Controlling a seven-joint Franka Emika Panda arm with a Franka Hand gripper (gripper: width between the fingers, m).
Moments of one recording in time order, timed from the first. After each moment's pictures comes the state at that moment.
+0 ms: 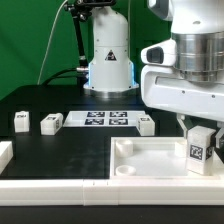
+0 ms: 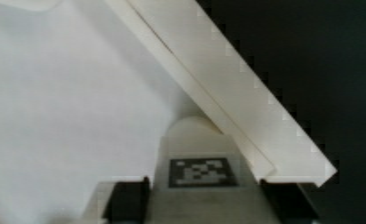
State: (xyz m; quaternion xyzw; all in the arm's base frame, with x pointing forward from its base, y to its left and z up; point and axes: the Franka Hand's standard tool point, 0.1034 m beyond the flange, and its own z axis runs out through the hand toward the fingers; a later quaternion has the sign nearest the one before) arm 0.630 0.127 0.073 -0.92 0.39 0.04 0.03
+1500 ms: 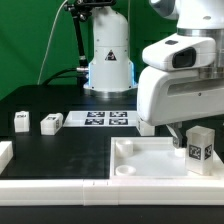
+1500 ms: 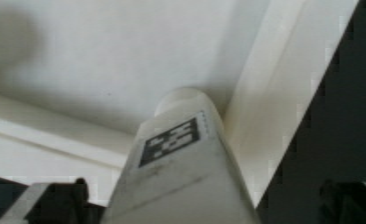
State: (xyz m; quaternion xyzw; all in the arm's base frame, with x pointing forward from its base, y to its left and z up) arm 0.635 0.123 0.076 -0.98 -0.20 0.00 0.01
